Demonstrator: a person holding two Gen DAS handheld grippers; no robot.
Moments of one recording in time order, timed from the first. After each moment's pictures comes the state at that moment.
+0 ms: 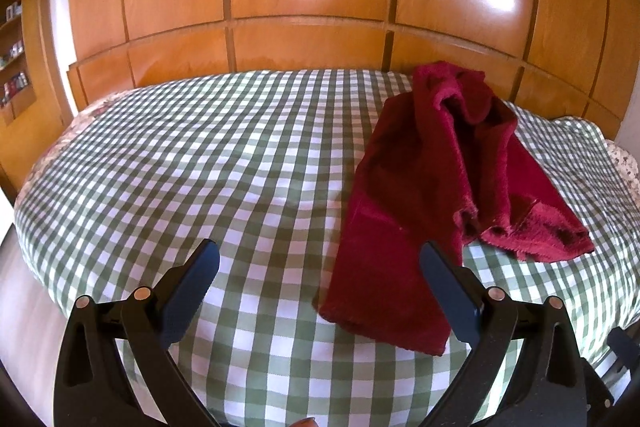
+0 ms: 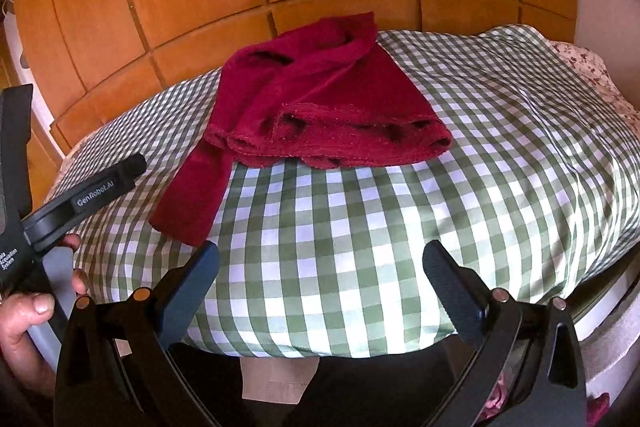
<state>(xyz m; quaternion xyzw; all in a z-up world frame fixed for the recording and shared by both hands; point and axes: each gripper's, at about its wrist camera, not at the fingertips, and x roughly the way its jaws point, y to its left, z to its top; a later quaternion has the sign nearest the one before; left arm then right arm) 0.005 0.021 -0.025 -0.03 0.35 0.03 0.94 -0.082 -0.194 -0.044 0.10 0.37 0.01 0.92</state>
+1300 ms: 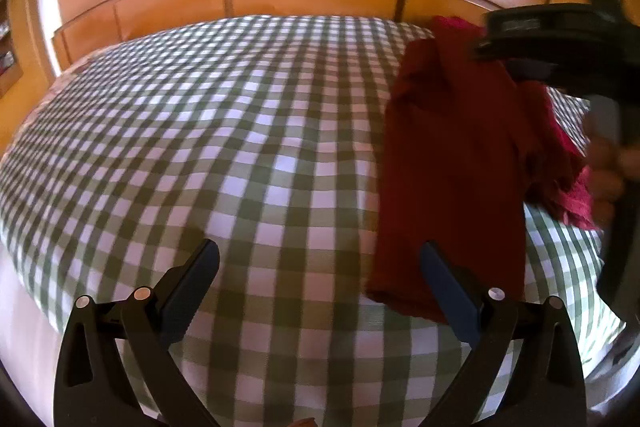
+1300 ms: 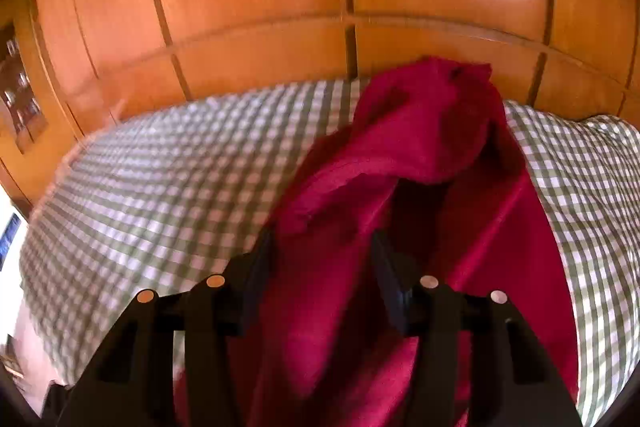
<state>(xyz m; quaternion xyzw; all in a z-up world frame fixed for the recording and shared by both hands) 0.026 0.045 -0.079 -0.04 0.41 0.00 0.91 0.169 -0.113 -0.033 0.03 0.40 0.10 0.91</state>
